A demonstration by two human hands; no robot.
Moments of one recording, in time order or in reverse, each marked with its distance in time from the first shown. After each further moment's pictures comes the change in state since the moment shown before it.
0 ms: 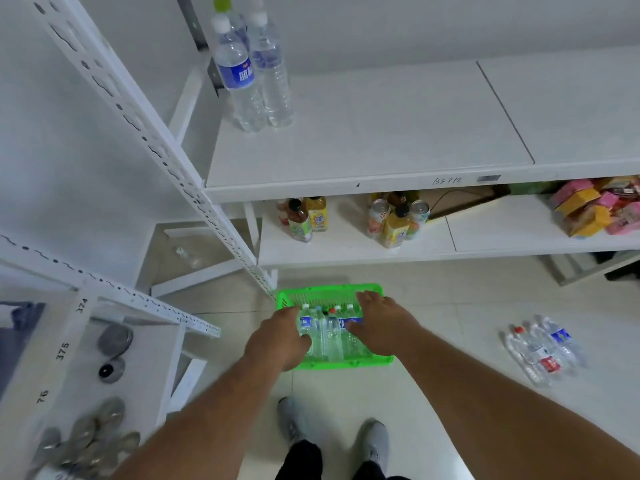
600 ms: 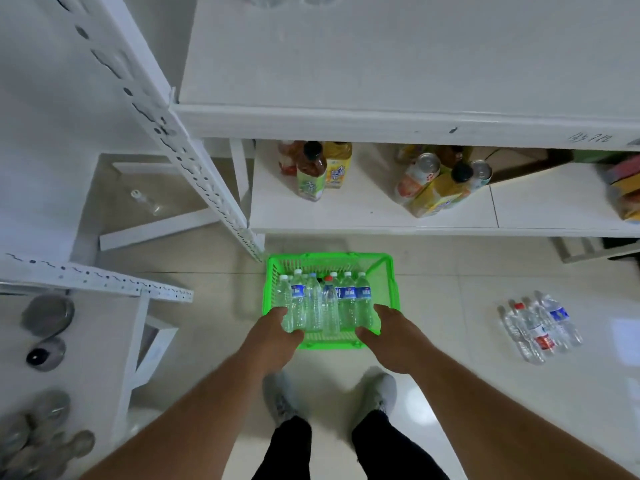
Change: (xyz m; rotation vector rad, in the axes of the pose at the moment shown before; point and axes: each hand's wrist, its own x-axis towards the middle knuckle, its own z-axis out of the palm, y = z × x) left_hand 0.151 -0.115 0.082 -0.441 -0.221 -0.181; right_hand 0.119 -0.007 0.111 0.189 -0.195 0.337
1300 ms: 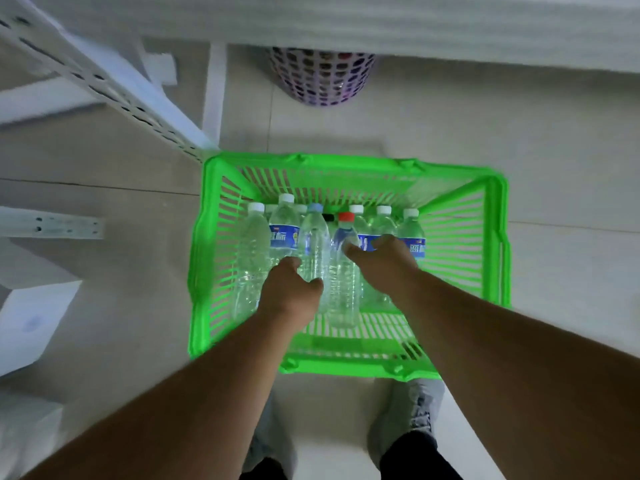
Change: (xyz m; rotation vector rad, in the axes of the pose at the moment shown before) left_hand 0.368 -0.110 0.229 -0.096 0.146 -0.168; right_hand 0.440 0.090 0.221 0.302 0.033 0.157
